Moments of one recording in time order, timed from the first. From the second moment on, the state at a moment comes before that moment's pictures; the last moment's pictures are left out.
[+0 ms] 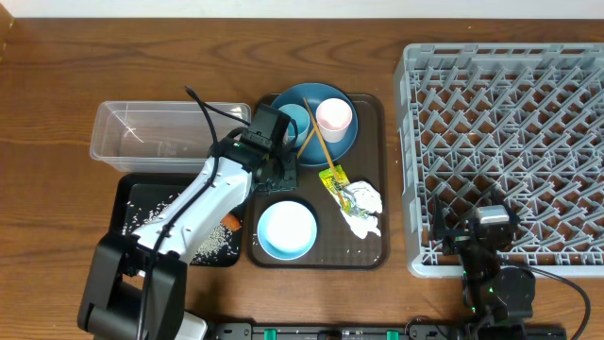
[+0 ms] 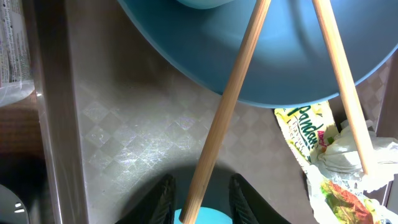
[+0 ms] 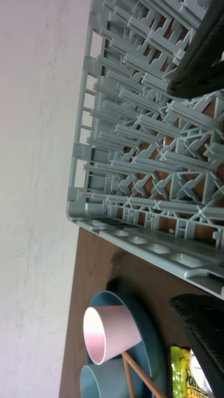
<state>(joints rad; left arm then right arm) -0.42 1.63 1.06 -0.66 0.15 -0.49 0.09 0.01 0.01 -0.07 -0.01 -0.06</state>
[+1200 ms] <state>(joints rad) -0.96 1.37 1.06 -0.48 0.03 -0.64 0.09 0.01 0.01 -0.07 -0.01 -0.06</state>
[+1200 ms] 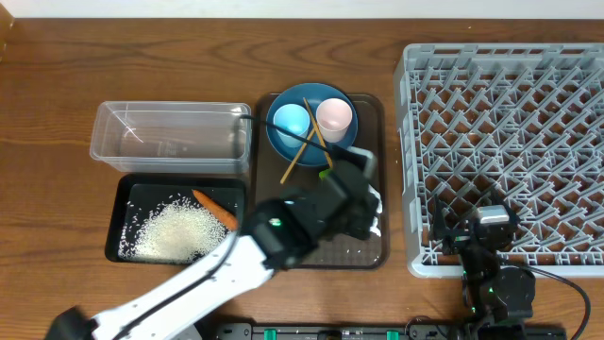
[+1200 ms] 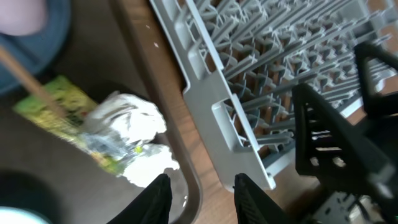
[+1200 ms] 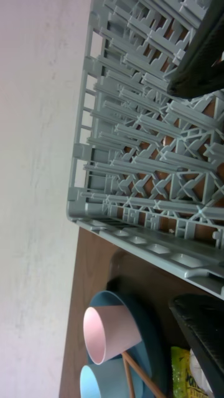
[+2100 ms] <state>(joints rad) -0.98 1.69 1.06 -0.68 -0.03 -0.67 0.09 0.01 0.01 -0.07 -0.01 -0.06</state>
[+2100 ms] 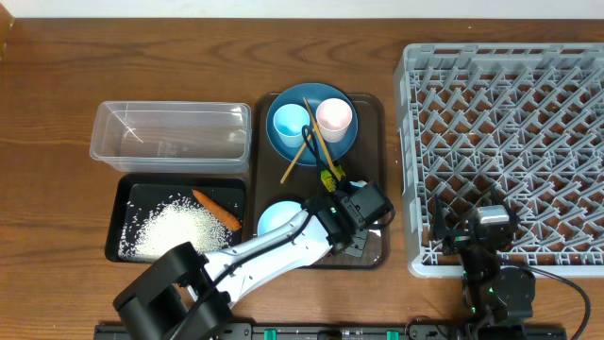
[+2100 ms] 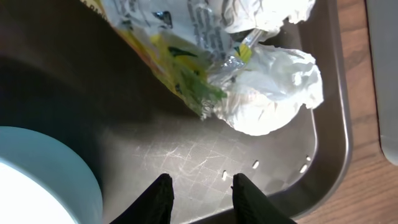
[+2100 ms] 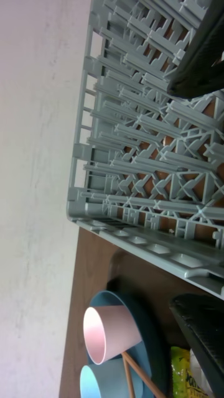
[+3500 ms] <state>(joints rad) -1.01 1.77 1.05 -0.64 -0.32 -0.64 0.09 0.01 0.01 -0.07 -0.01 -0.06</state>
